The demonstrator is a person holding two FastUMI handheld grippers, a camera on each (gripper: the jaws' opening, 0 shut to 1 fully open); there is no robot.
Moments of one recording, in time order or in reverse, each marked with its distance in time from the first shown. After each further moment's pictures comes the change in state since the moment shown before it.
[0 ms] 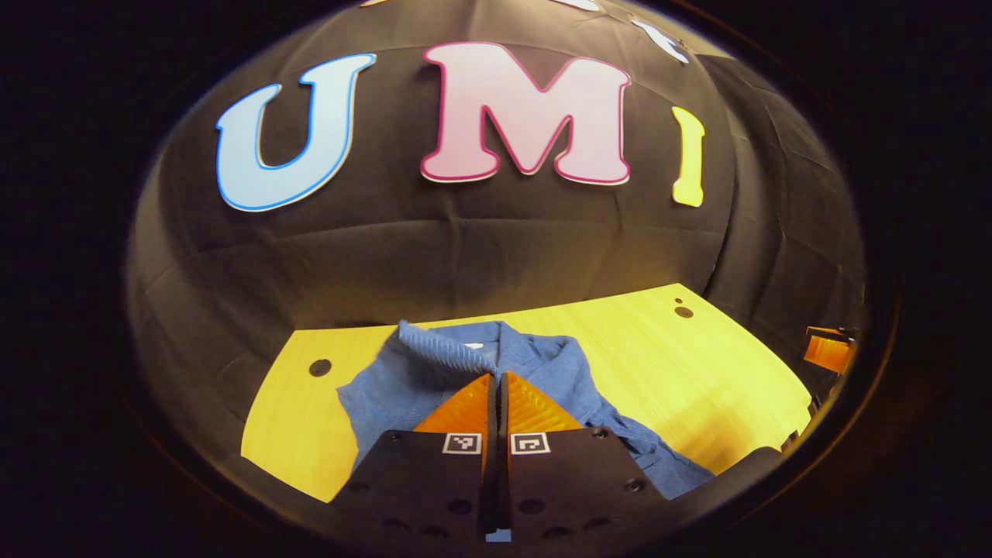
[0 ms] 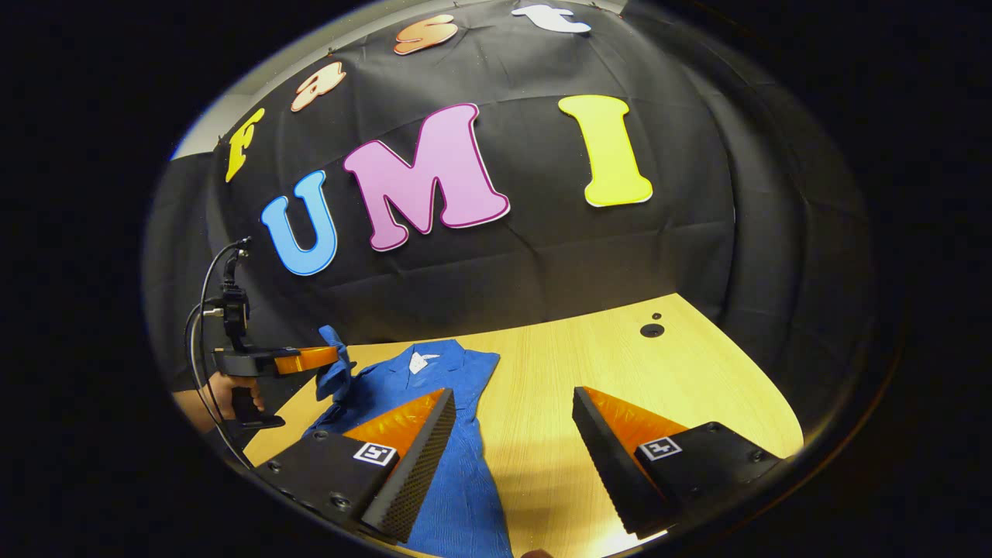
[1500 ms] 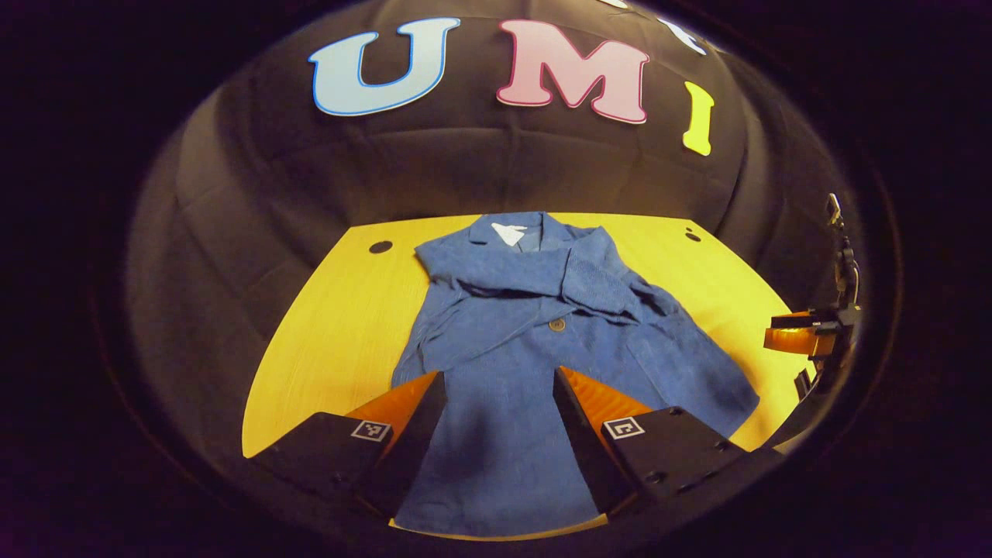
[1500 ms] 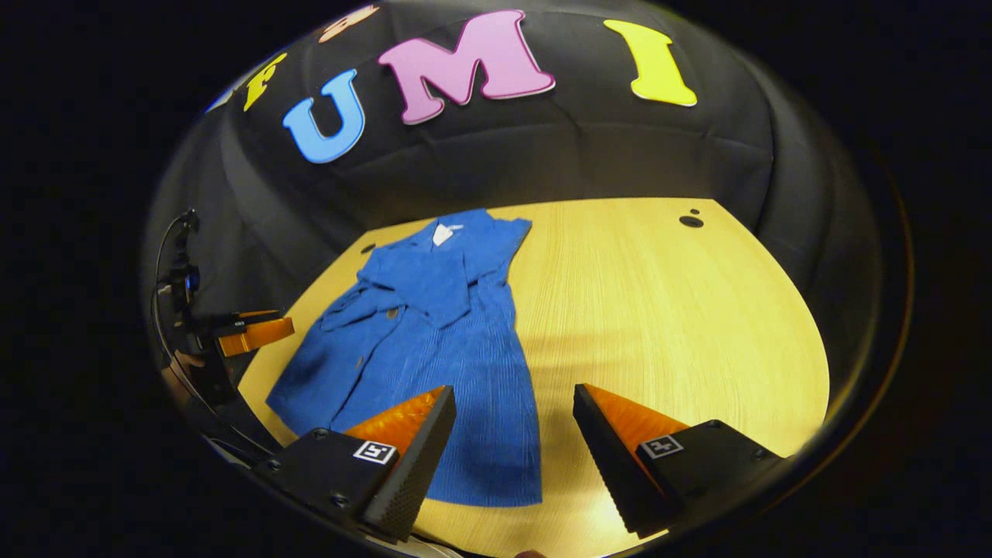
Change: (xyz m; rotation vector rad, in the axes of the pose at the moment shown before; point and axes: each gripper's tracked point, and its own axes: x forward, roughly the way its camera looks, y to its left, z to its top) left arm -0.149 0.067 -0.210 -0.106 0.229 0.087; right arm -0.038 0.043 -0.175 -0.119 0.448 0.064
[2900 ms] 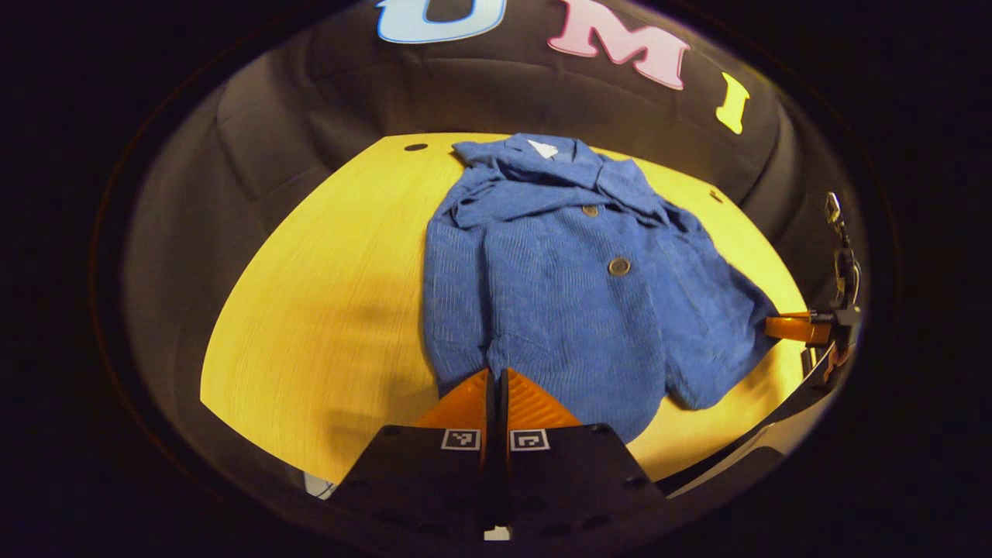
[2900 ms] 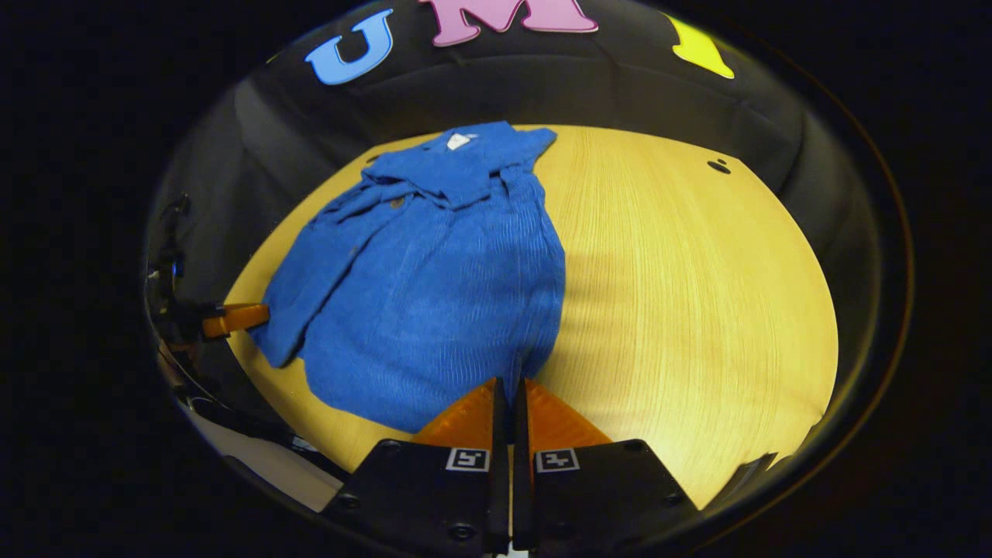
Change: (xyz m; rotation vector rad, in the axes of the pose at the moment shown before) left arm -0.014 0.003 -0.099 -0.172 0.143 -0.006; right arm 0.010 0.020 -0.059 -0.039 0.145 0.010
